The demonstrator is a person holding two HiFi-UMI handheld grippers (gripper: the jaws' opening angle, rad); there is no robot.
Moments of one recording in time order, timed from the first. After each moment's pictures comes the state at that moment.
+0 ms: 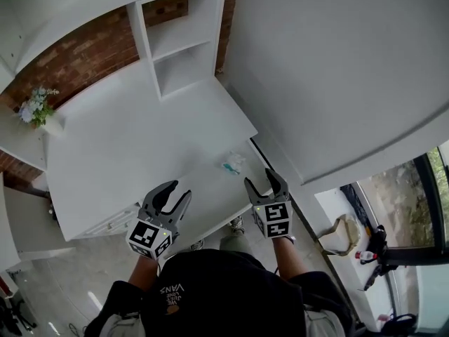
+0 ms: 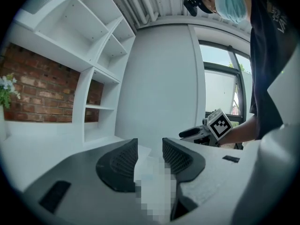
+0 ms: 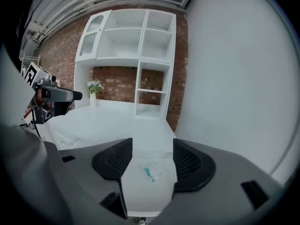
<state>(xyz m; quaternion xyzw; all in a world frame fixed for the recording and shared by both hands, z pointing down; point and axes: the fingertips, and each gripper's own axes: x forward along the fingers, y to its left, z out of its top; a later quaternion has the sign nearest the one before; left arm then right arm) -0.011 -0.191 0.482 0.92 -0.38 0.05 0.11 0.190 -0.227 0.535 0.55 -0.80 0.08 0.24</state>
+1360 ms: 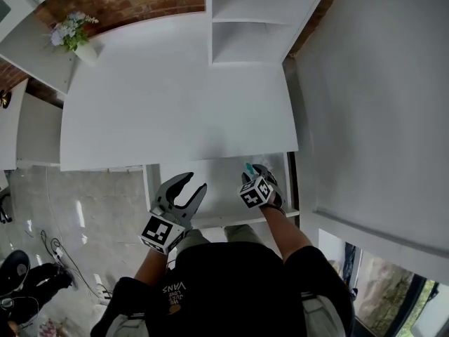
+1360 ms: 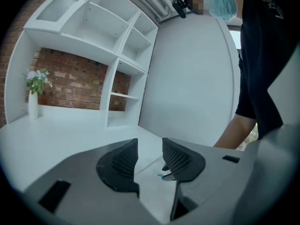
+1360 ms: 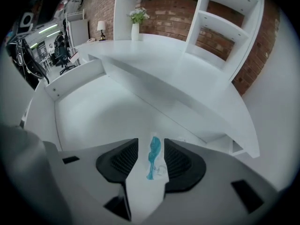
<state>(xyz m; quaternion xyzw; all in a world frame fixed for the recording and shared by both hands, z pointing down) 0.014 -0.244 0.538 0.82 -0.55 0.07 0.16 0.146 -0.323 0.805 0.22 -0.81 0.05 0.54</state>
